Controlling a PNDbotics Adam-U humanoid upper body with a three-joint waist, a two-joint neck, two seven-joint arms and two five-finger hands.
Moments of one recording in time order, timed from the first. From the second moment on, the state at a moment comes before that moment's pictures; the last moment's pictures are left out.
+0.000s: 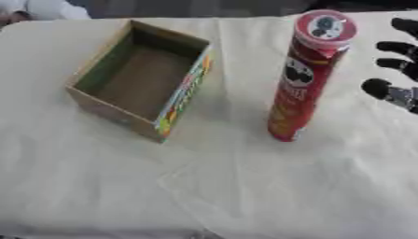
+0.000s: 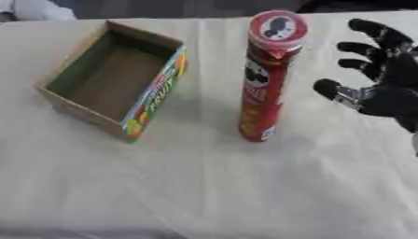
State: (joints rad) left arm -0.20 0.38 0.25 -1.85 0.18 0.05 0.41; right arm -0.20 -0.72 0.03 -1.94 -0.47 0.13 -0.07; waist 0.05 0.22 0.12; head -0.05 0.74
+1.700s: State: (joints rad) left arm -0.21 0.36 0.24 -1.85 0.19 0.05 0.40; right arm -0.36 -0.64 0.11 -1.77 -0.49 0.07 0.15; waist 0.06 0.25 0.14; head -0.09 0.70
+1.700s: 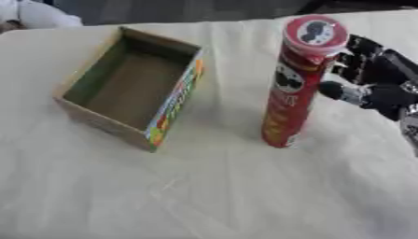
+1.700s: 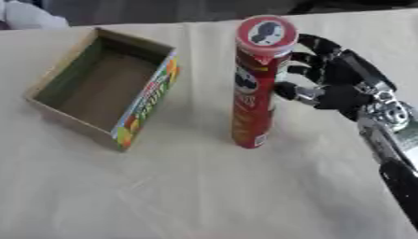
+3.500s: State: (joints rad) left arm -0.21 0.35 0.23 -1.85 0.19 0.05 0.39; right arm -0.44 -0.60 0.17 -1.81 -0.48 0.09 0.21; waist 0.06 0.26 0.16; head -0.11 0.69
